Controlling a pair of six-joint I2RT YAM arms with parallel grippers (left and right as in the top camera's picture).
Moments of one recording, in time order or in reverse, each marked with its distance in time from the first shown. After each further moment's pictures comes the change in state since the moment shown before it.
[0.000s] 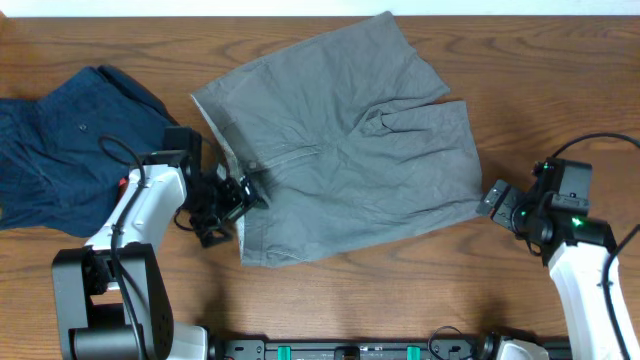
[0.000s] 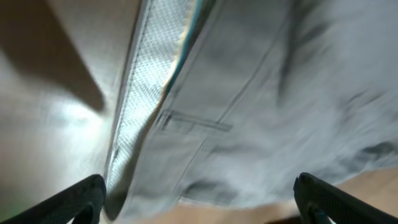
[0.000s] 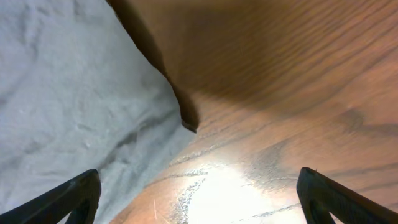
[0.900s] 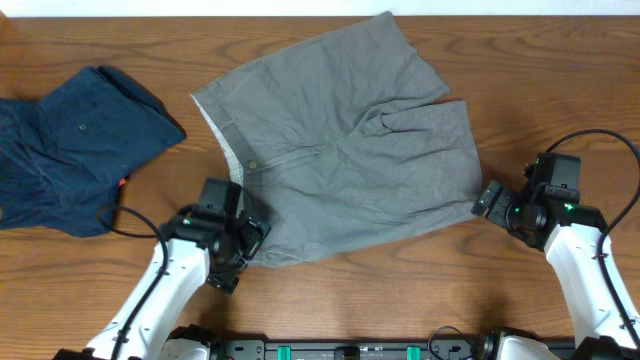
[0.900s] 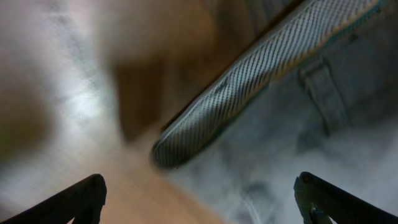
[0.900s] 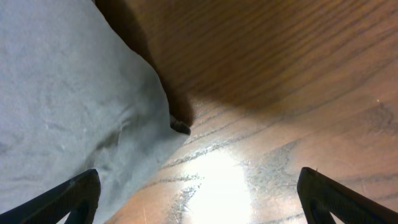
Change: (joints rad) left arm -0.260 -0.388 -0.361 0.214 -0.314 -0.763; right arm 0.000 0.109 0.000 0.034 -0.007 0.000
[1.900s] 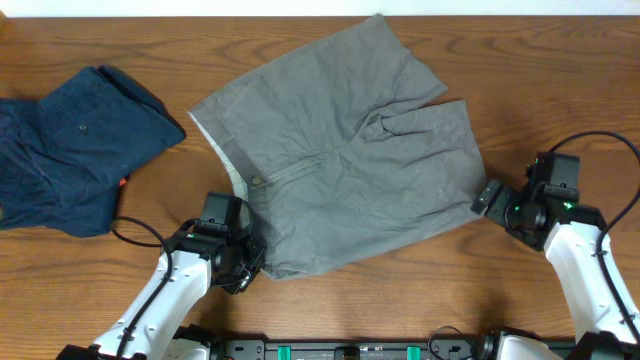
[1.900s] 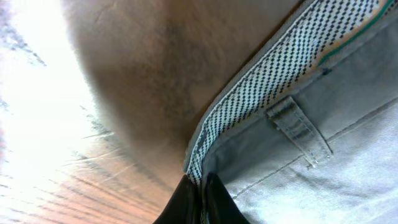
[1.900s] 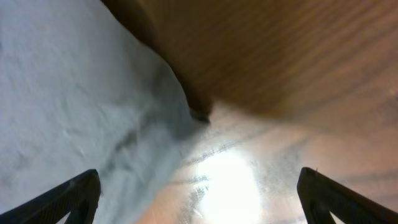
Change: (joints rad) left arm -0.001 -0.005 -0.113 0.112 0.119 0.063; right arm 0.000 0.021 0.000 0.023 -0.021 0.060
